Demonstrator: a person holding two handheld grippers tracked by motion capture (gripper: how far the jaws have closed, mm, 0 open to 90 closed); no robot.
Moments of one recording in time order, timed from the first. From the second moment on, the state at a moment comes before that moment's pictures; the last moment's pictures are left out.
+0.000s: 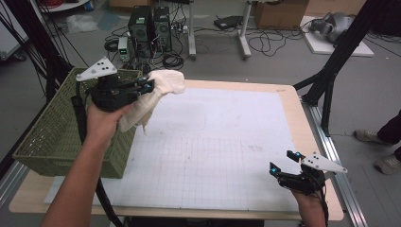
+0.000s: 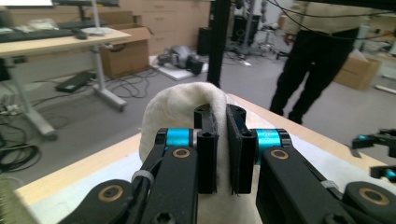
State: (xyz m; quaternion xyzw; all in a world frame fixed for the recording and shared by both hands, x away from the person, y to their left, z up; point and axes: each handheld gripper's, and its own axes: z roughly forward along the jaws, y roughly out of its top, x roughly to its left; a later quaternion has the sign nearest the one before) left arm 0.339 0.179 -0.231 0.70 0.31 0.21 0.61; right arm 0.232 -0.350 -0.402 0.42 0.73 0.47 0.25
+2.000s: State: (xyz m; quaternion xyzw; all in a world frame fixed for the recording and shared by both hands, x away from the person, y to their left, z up) left arm 0.389 0.346 -0.322 0.60 0.51 0.21 0.57; right arm 0.234 -0.342 -0.406 0.41 0.74 0.46 0.25
